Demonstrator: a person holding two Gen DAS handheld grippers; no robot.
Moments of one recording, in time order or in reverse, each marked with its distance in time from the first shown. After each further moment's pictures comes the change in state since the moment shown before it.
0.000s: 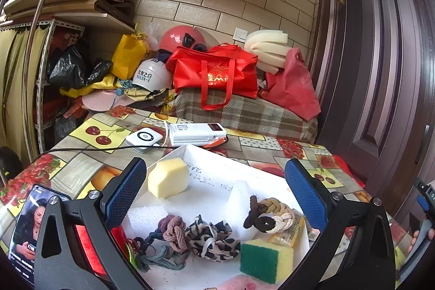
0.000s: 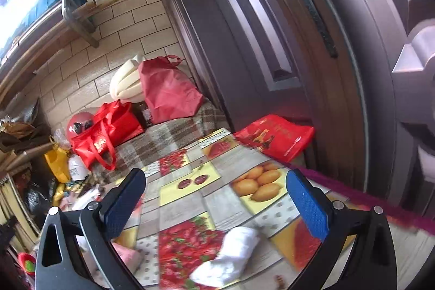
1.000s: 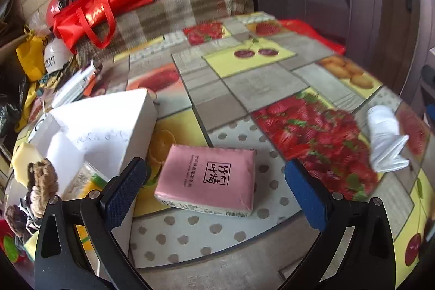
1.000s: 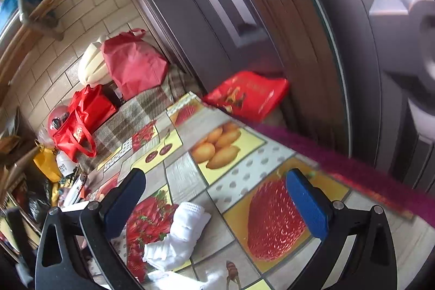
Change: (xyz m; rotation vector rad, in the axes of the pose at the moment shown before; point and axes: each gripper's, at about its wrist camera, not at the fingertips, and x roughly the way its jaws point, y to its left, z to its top) left arm 0.118 -0.237 -0.108 0.499 0.546 -0.055; right arm 0.022 -0.063 -0.008 0.148 0.219 -0.075
